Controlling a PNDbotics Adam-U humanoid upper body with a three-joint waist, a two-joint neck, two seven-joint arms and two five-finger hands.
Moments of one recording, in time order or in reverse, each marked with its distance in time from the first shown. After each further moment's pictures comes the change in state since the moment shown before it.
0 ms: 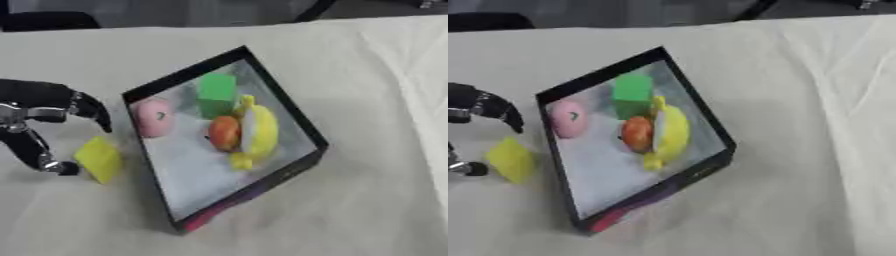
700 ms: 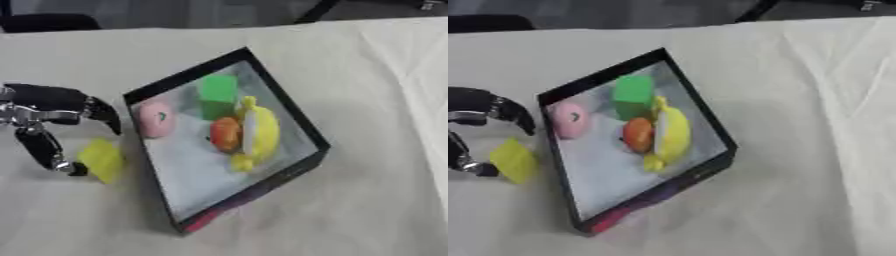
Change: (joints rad) left arm -0.052 -0.051 -0.054 0.080 -0.027 -0.007 0.007; right arm -0.004 0.009 0.000 0.000 0.001 0.003 0.006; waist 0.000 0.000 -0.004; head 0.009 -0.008
